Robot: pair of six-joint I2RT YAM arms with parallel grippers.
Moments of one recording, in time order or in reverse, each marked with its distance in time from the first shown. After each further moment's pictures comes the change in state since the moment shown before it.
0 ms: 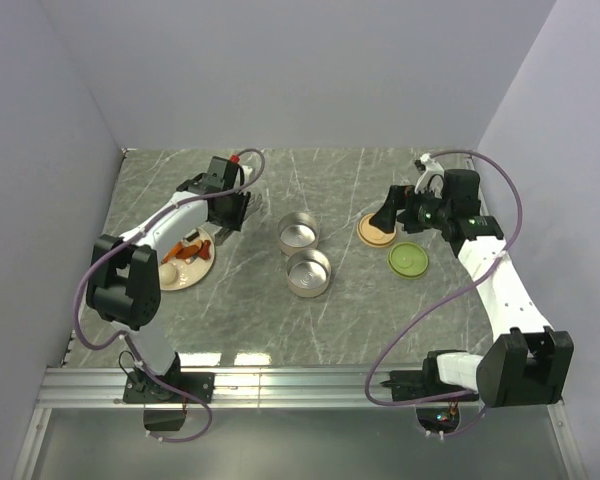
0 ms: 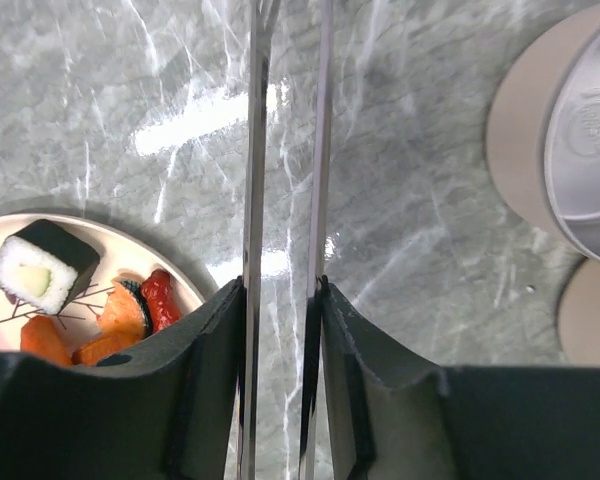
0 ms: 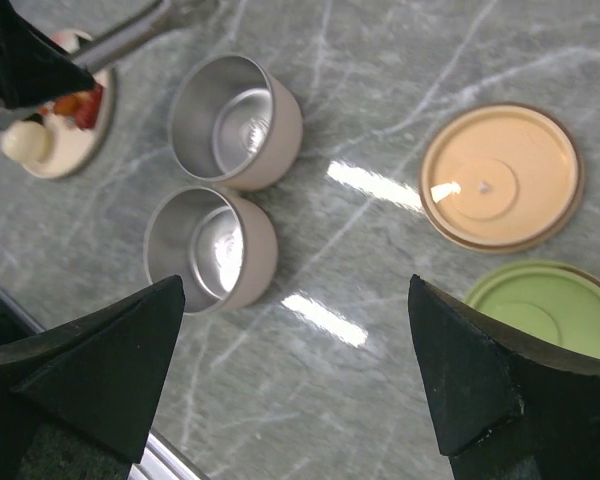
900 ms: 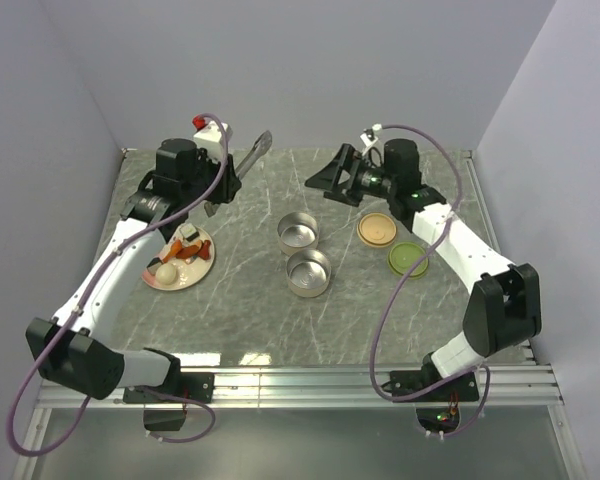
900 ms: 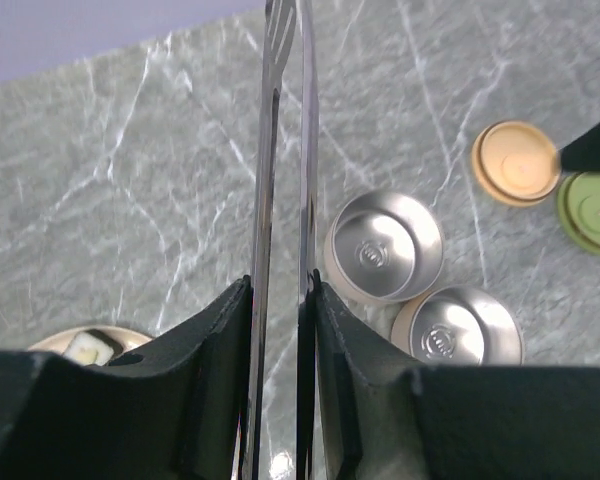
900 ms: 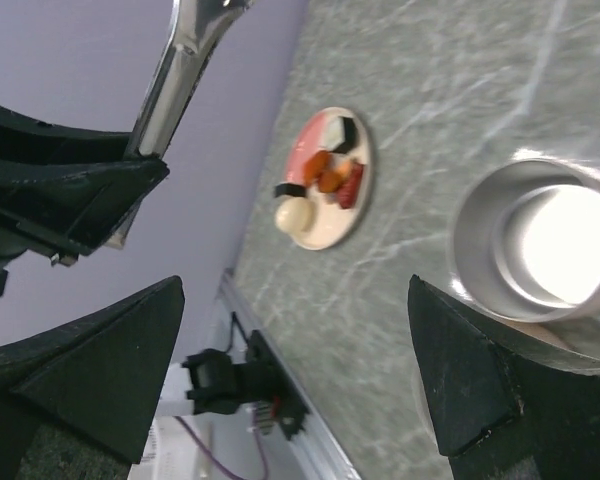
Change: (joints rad) left arm 0.004 -0.423 0.002 0.135 0.166 -0.050; right arm 0.294 0.306 0.209 0.414 -0.085 0.693
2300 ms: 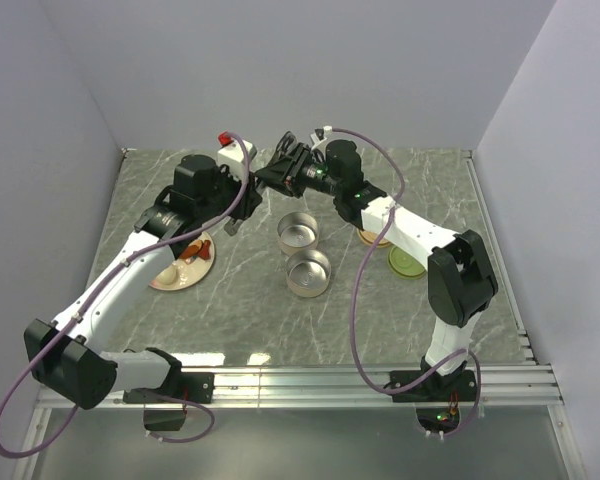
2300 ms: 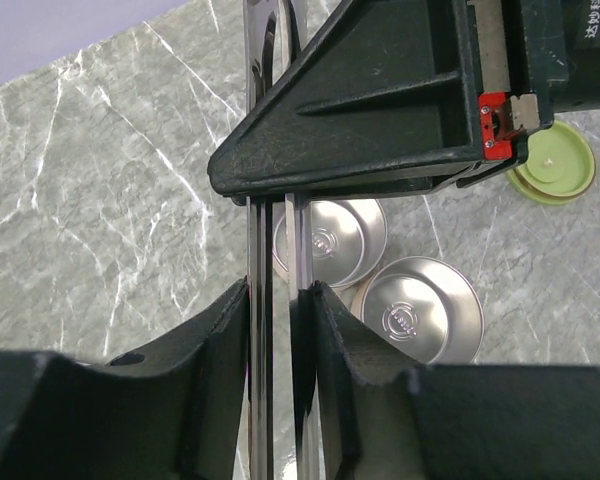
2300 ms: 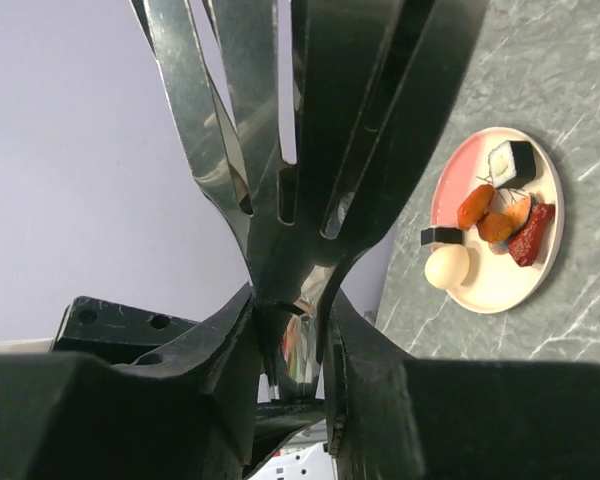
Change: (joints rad) left arm -0.130 -0.059 -0.109 0.095 0.026 0.037; right arm 0.259 0.276 0.170 0.341 0.165 0.484
